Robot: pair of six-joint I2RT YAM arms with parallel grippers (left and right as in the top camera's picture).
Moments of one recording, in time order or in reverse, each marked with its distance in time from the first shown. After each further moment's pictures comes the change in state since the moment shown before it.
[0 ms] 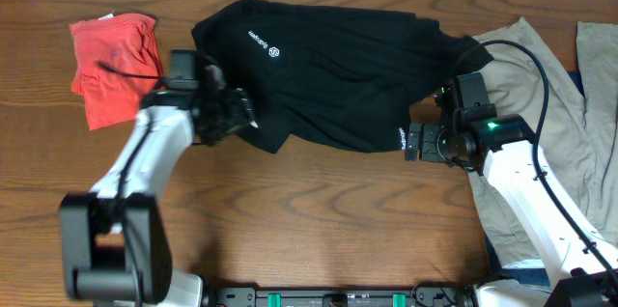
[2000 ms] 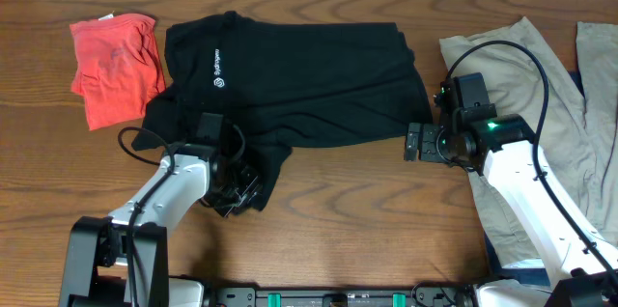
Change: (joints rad) left arm -0.074 -0.164 -0.372 -0.082 -0.019 -0.488; right arm 0.000 0.000 0.000 0.001 -0.016 0.000
